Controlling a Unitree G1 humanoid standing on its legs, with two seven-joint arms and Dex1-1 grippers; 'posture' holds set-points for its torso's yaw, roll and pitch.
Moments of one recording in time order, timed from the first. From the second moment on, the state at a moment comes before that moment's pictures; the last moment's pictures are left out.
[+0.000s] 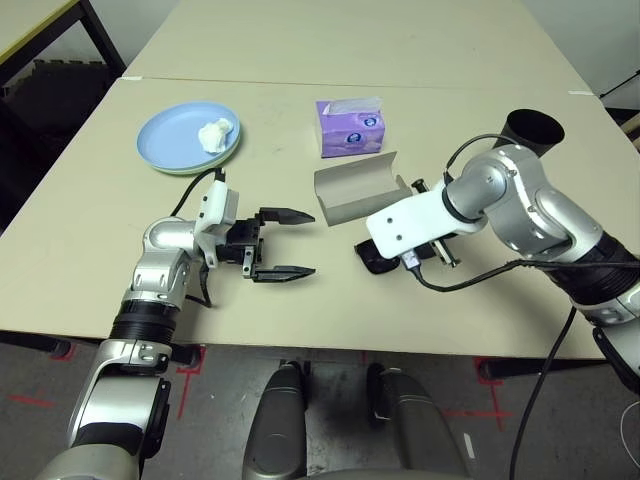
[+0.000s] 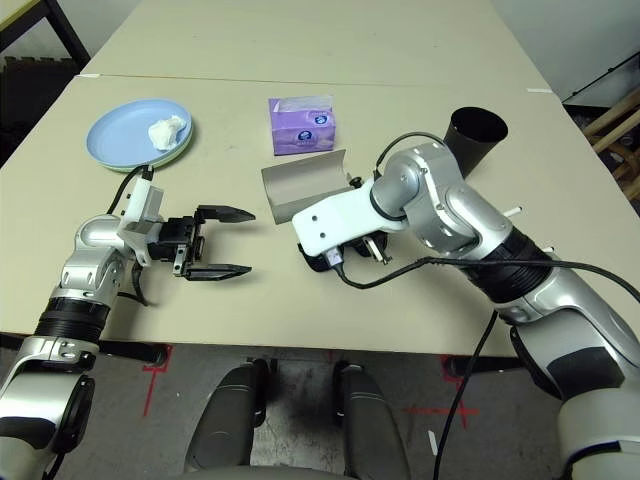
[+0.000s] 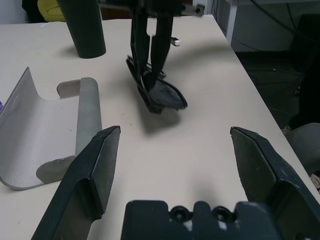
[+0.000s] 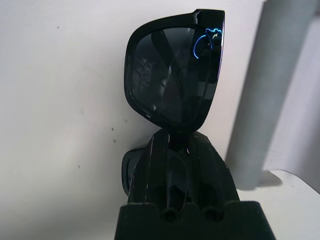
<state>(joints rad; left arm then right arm) -0.57 0.52 -0.02 0.41 -0.37 -0.12 -1.55 -0.97 -0.69 0.56 -0.08 -0.41 0.28 1.53</state>
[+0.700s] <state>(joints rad) -0.57 0.53 0.00 0.40 -0.37 -0.08 -1.41 -1.14 -0.54 0.54 0.28 -0.47 0.17 1.31</state>
